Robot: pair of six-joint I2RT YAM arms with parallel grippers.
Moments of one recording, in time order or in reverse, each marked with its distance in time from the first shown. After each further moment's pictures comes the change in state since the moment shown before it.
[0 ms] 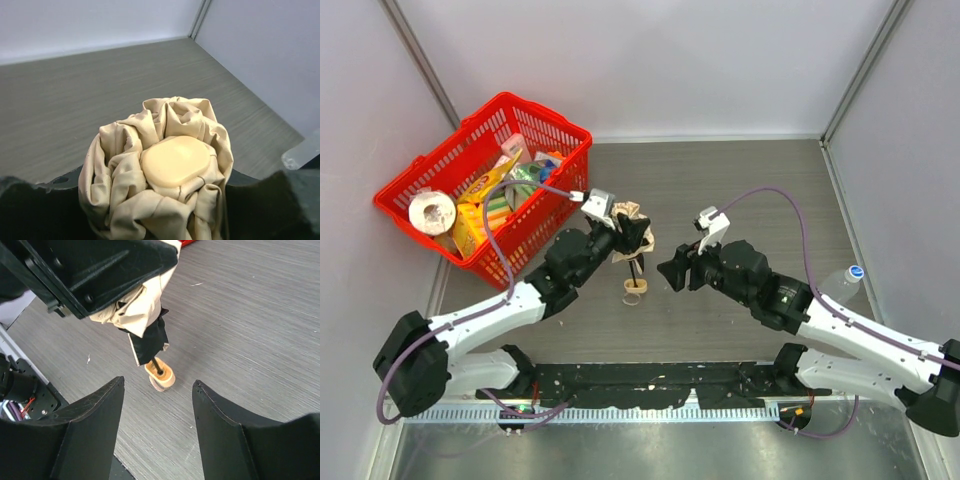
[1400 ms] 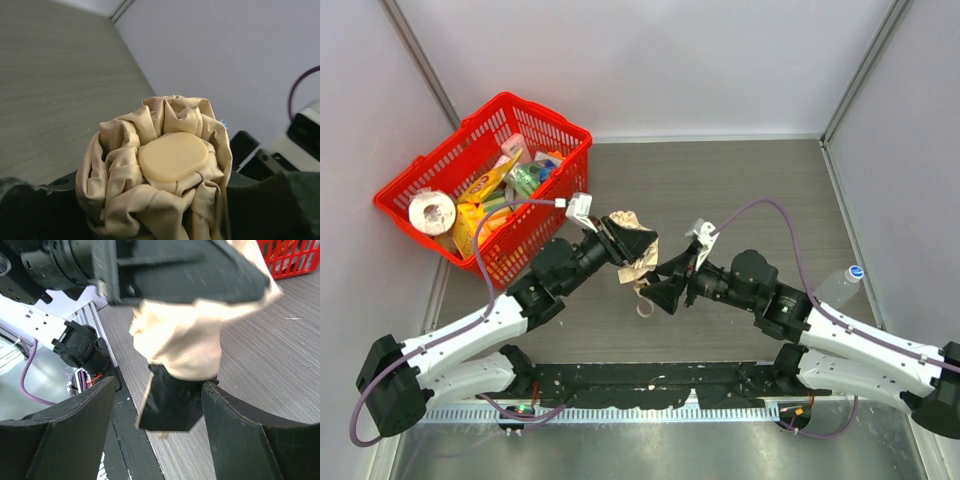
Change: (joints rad) left arm -0.042 -0.166 -0.053 0.018 0.141 -0.475; right arm 0.023 -0.098 -0.122 0.254 -0.317 -0.022
